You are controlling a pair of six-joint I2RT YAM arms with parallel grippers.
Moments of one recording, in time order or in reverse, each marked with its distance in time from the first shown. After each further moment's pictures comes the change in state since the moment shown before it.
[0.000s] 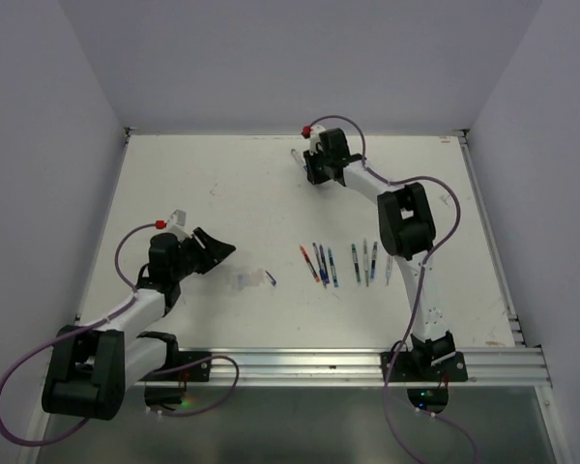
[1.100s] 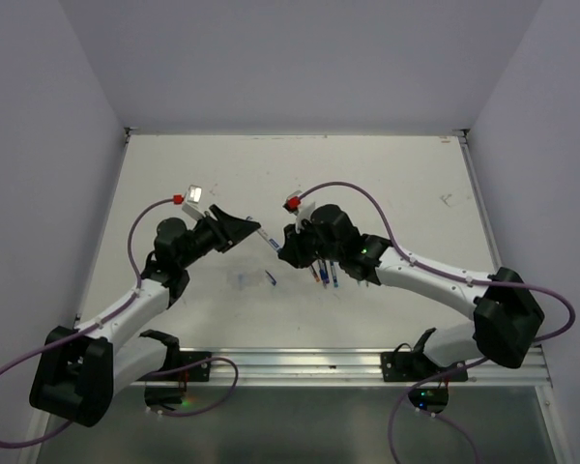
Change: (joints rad) left arm -0.180 -0.030 0.152 0.163 0.088 -0.219; right arm 0.482 -1.084 -1.102 0.182 -0.013 0.337
